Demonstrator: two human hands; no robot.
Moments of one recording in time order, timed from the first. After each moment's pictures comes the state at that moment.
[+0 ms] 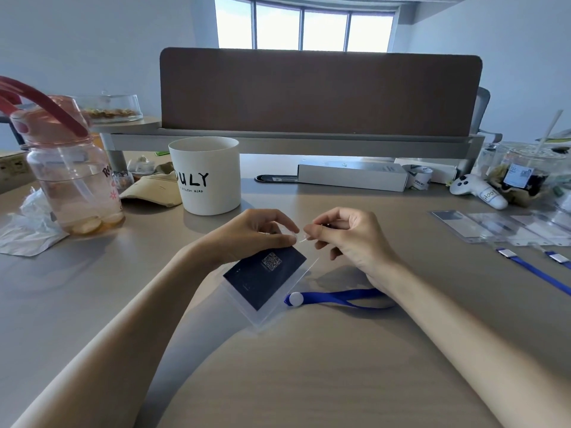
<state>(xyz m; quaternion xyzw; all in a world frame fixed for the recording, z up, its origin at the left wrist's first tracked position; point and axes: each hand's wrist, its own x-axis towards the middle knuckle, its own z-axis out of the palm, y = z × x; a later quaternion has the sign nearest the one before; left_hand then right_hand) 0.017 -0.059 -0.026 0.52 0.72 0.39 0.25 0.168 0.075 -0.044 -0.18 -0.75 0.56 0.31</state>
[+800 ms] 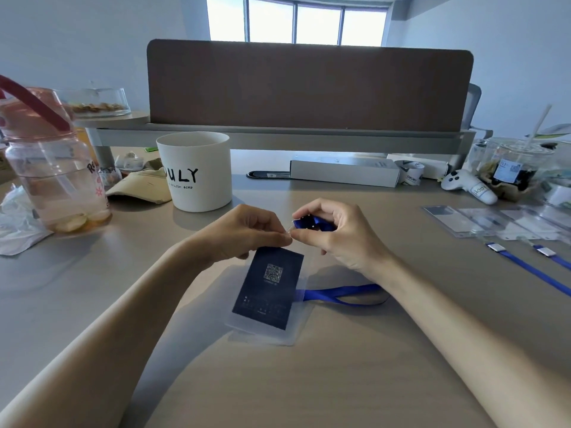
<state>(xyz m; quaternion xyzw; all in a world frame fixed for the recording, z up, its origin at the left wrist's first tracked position) 0.031 -0.063 -0.022 0.50 0.73 0.39 0.25 0.172 0.072 -0.039 -0.11 -0.81 0.50 0.29</state>
